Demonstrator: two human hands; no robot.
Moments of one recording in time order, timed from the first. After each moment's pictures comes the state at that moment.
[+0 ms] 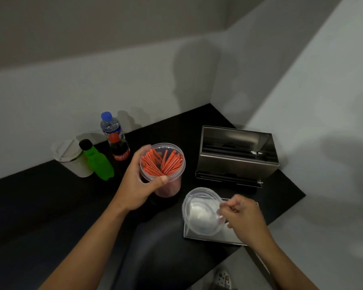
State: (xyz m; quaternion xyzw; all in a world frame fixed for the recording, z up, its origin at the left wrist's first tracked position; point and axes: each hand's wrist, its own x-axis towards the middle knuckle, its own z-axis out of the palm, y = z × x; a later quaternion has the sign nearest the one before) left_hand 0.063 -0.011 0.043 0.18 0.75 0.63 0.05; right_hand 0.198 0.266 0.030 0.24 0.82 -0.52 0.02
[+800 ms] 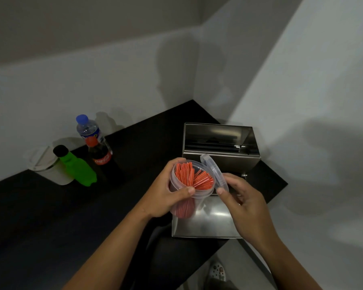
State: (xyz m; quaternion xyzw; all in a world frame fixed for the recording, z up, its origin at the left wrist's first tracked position) left_hand 0.087 0.076 0.037 0.26 0.72 0.61 0.21; right_hand 0.217 0.281 0.070 0.11 0.82 -0.55 -0.13
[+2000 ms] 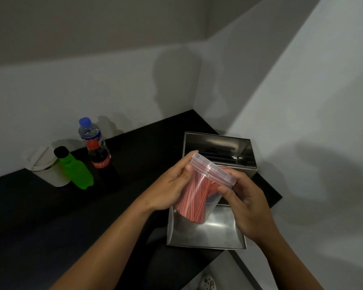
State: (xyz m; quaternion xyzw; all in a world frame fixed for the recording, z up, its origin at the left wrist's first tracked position) left_hand 0.079 0.097 0.088 0.29 0.66 0.63 0.27; right_hand 0.195 0.293 0.094 -0.02 0.79 -0.60 -0.14
